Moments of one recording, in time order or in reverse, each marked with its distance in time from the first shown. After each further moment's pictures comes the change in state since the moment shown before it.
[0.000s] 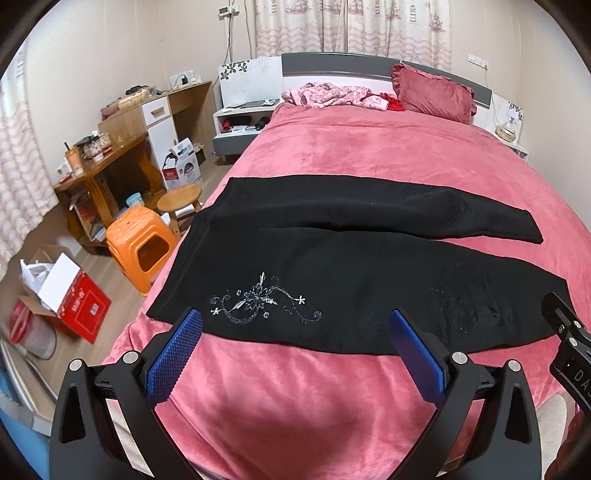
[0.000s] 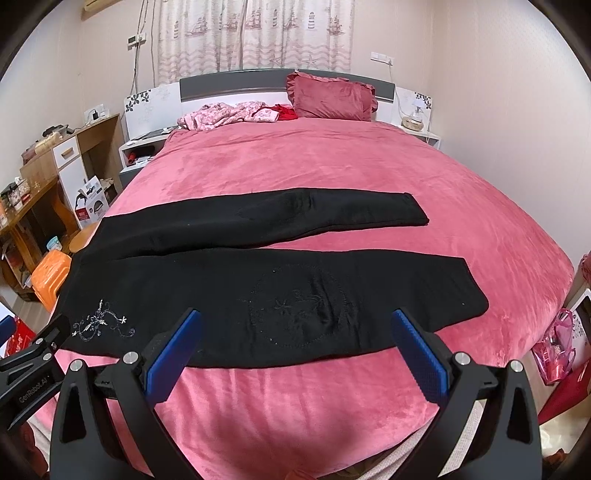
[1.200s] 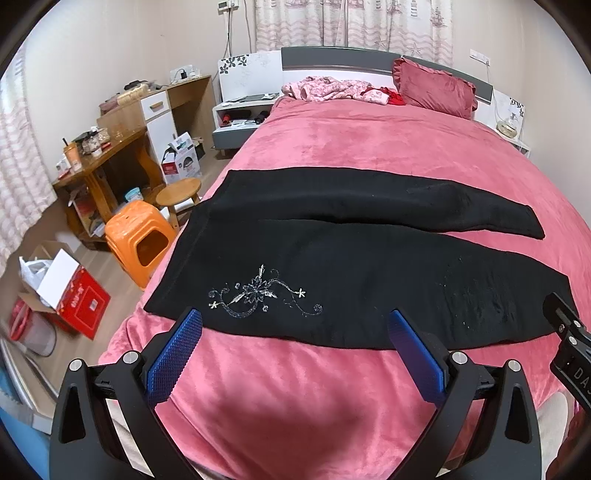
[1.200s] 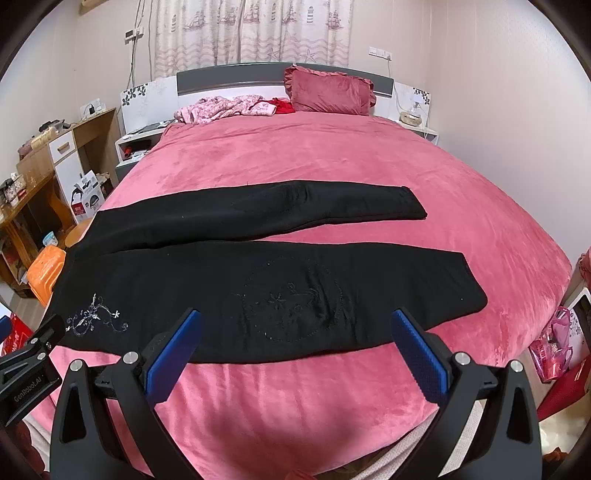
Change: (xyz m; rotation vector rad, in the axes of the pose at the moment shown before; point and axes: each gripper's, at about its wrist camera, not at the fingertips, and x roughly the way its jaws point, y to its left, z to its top) left arm 0.006 0.002 -0.005 0.001 0.021 -0.002; right arm 0.007 0.002 -0.004 -0.007 0.022 -0.015
